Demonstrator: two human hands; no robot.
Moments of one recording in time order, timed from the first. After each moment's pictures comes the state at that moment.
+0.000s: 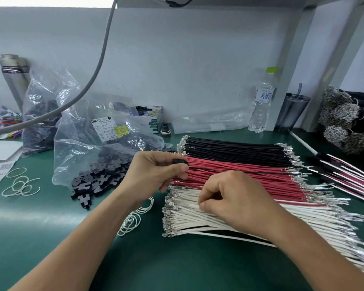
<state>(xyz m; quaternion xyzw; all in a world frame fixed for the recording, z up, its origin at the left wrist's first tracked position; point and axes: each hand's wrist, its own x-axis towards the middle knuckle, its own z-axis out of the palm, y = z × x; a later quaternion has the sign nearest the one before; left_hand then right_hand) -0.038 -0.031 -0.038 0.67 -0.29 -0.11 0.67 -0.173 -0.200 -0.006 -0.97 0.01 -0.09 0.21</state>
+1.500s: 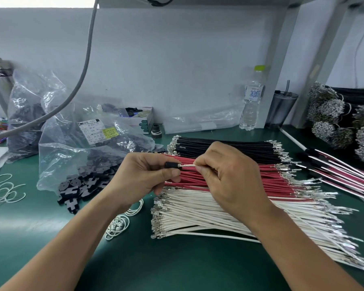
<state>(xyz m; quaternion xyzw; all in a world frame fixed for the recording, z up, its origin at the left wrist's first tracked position) -0.046 -0.028 -0.029 0.68 -0.33 -0.13 0.64 -0.159 -0.216 -0.016 -0.91 -0.06 -0.39 0.14</state>
